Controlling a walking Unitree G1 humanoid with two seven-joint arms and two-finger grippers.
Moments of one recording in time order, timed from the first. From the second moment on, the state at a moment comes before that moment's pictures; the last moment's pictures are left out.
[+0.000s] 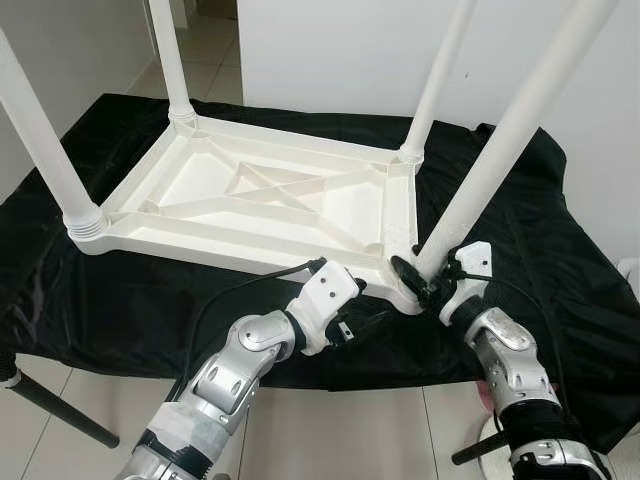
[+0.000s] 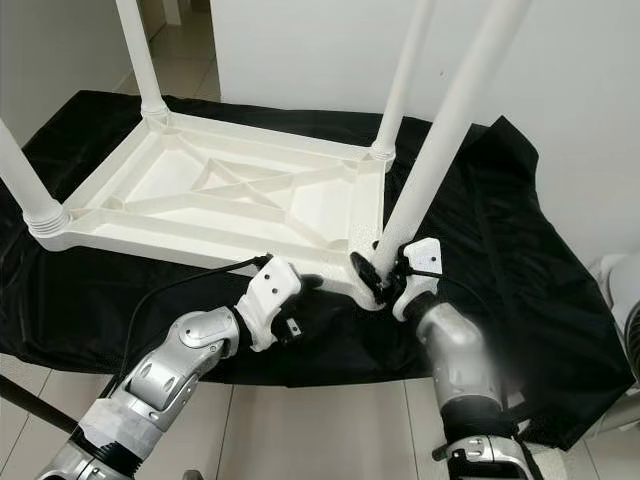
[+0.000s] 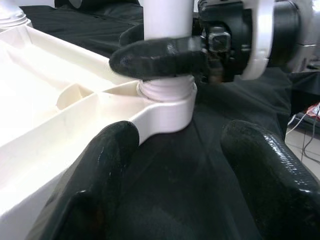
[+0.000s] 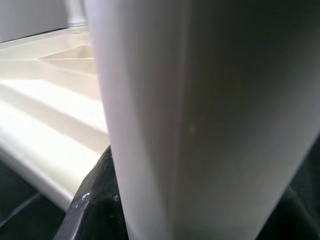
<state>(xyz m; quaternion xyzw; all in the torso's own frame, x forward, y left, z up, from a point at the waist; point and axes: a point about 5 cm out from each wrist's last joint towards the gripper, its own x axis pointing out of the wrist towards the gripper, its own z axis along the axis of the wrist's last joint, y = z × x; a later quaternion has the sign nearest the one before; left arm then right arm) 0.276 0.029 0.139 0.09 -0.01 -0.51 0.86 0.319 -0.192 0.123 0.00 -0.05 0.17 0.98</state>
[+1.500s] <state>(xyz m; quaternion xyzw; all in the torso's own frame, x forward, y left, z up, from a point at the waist) 0.275 0.029 0.137 0.09 0.00 -0.51 0.86 0.295 -0.185 0.129 0.04 -0.06 0.06 1.00</state>
